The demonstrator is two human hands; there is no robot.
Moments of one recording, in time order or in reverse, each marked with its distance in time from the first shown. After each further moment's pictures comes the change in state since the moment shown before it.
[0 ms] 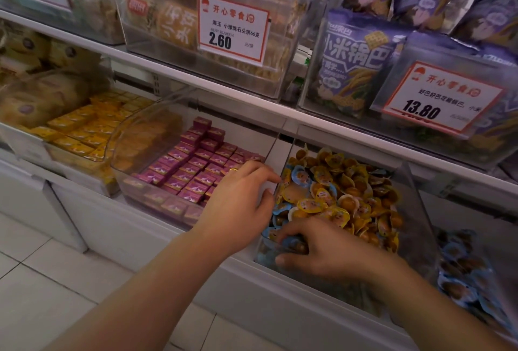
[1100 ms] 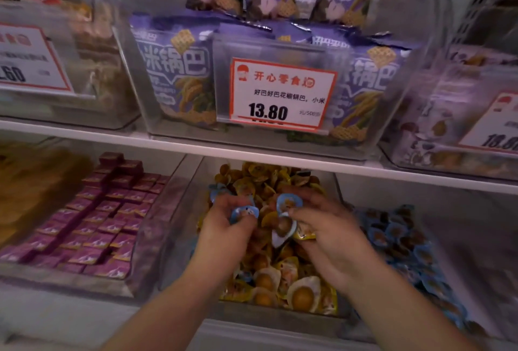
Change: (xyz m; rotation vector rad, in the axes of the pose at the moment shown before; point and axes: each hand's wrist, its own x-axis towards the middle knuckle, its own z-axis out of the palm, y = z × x) left_hand 0.039 0.065 0.117 -0.801 0.008 -0.564; right_hand -0.049 0.060 -0.036 1.630 0.811 0.446
